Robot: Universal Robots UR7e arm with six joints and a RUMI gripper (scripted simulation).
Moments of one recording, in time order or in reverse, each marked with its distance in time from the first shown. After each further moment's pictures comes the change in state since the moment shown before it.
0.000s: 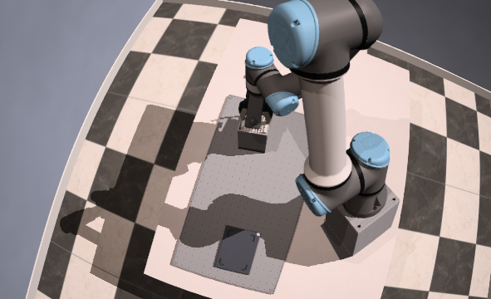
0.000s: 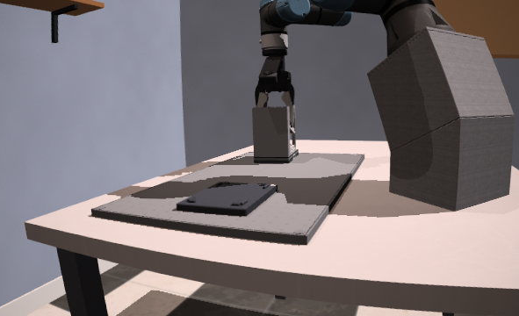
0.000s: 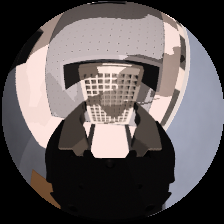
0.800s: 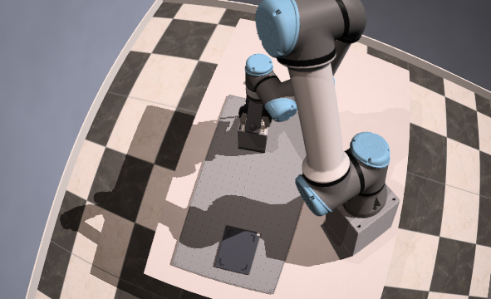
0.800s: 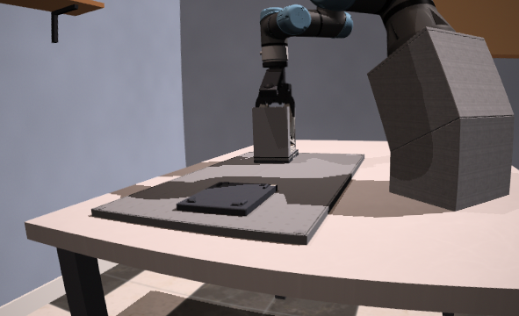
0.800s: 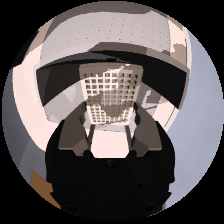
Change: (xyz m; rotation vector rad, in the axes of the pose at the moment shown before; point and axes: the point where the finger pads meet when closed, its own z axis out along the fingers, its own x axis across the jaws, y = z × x) arm 0.000 0.001 0.034 -0.001 0.001 0.000
